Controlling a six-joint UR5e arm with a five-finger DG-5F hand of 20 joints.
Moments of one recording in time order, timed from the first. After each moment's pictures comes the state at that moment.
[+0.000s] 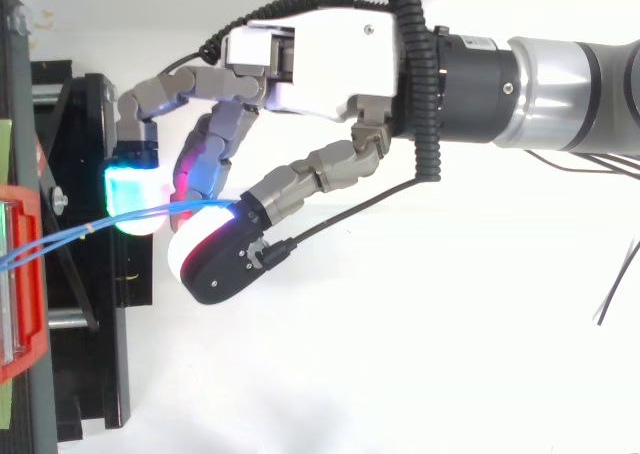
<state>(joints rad) 0.04 -2.41 -1.12 -2.65 -1.52 -0.16</state>
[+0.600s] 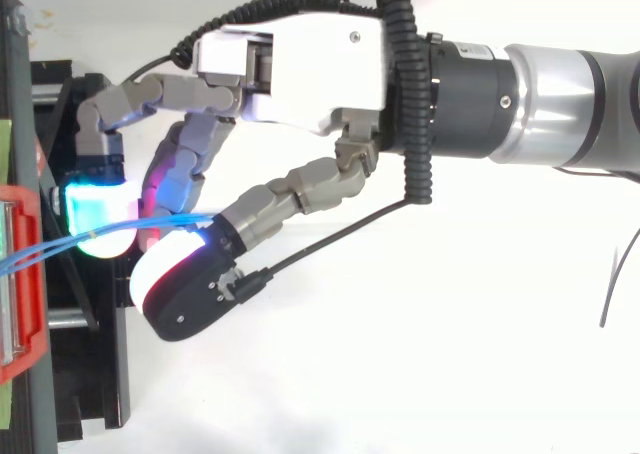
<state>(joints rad) 0.06 -2.41 -1.05 -2.70 -1.49 -0.19</state>
